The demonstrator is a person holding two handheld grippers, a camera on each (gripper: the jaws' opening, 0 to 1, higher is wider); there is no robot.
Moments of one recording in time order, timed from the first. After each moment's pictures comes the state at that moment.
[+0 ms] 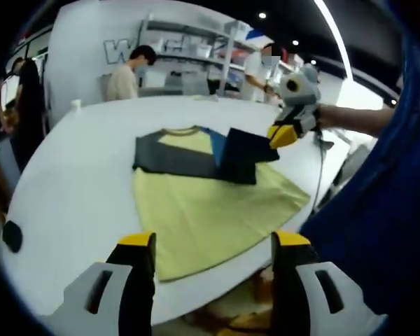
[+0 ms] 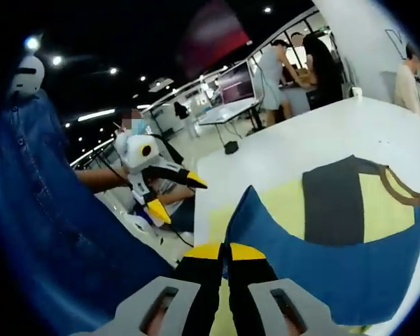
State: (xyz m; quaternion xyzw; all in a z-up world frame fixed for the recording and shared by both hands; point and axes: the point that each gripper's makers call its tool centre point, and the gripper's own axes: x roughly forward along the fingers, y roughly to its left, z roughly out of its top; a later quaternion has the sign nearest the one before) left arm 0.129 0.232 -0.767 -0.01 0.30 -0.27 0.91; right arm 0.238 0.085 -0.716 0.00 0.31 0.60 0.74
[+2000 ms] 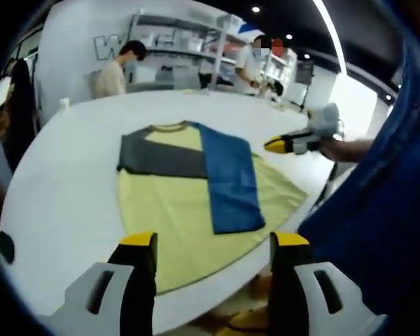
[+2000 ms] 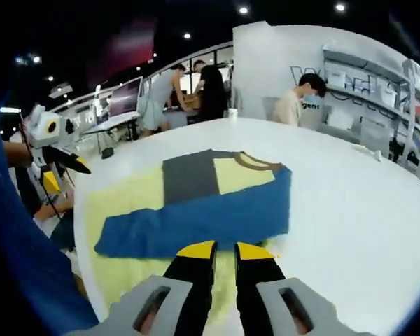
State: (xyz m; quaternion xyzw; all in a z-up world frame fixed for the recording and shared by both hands) left arm 0.138 0.216 -0.780 0.00 0.32 -0.29 0.90; right arm 0.216 0.034 -0.789 -0.02 0.25 0.48 0.84
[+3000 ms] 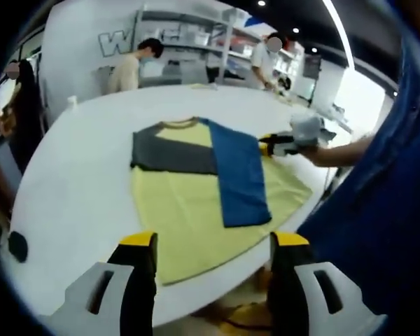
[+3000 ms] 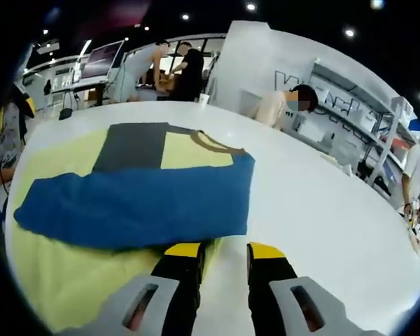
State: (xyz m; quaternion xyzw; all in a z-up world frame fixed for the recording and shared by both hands) left arm 0.138 0.224 -0.769 0.02 0.35 -0.27 0.90; right arm 0.334 -0.085 -0.858 -0.18 0.23 0.22 0.93
